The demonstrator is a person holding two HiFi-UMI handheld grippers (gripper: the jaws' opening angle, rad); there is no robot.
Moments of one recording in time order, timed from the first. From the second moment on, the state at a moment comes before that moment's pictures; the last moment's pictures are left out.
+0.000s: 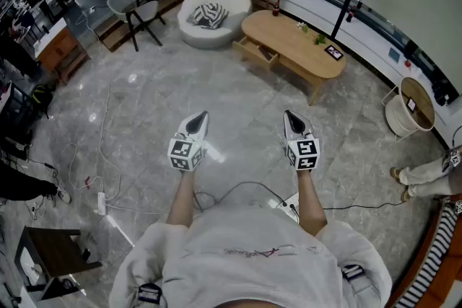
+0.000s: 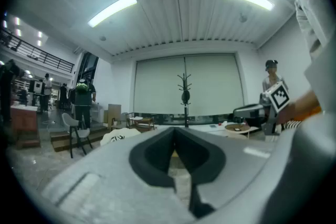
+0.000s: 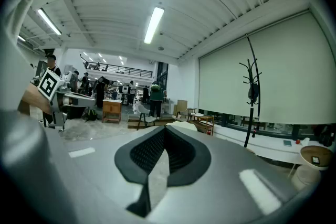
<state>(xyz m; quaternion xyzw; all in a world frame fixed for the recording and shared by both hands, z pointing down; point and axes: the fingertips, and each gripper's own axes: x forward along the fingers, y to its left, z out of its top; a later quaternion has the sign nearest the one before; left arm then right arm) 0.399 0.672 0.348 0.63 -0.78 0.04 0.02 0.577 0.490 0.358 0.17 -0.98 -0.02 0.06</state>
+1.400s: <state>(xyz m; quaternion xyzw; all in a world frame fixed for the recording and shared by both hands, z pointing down) 0.435 0.587 0.358 0.60 -0.79 0.06 0.03 0.599 0.407 0.385 0.12 -0.99 -0.01 0.07</state>
